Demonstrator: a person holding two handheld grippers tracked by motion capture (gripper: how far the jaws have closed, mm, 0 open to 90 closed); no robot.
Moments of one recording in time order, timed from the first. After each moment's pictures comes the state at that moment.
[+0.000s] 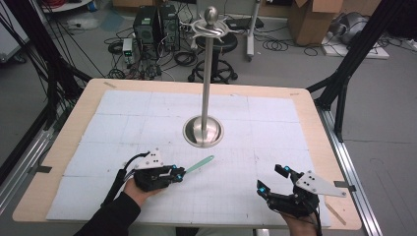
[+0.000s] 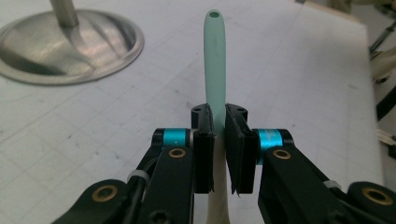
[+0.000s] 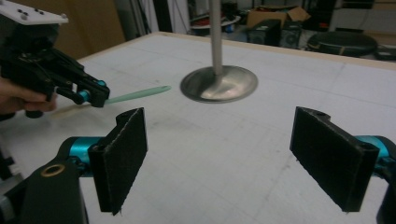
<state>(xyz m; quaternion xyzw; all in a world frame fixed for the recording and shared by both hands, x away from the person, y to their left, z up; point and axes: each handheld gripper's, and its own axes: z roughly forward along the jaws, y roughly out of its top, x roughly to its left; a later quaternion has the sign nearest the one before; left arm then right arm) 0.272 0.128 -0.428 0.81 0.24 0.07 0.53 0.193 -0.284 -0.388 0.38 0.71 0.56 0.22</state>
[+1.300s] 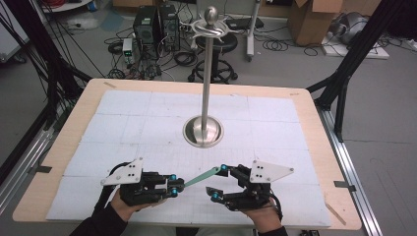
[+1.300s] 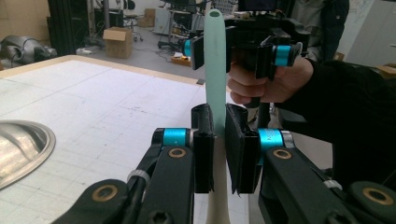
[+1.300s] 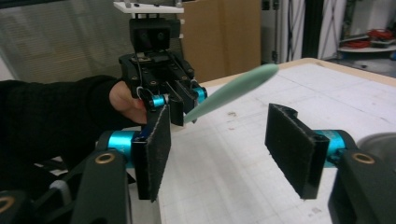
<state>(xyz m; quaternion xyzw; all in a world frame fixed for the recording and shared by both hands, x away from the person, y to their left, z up) 0.231 0.142 -0.392 0.74 0.11 0.00 0.67 0.221 -0.184 -0.372 0.16 0.74 0.65 0.03</state>
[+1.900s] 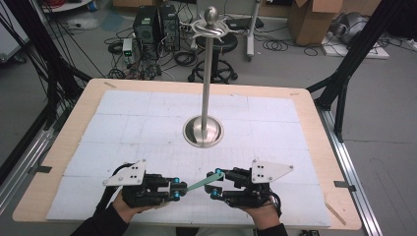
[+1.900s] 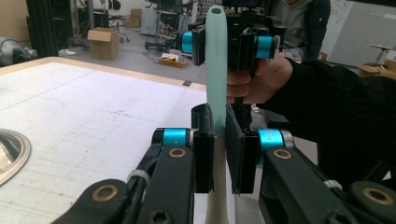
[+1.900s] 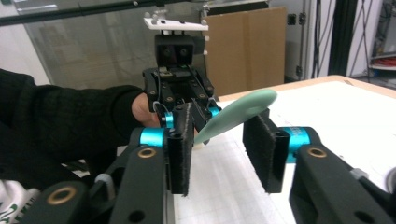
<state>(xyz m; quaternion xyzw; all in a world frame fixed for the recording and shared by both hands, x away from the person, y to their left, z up) 0.230 0.136 -0.392 0.74 0.09 -0.02 0.67 0.225 -0.183 -0.370 0.12 0.73 0.68 0.01</state>
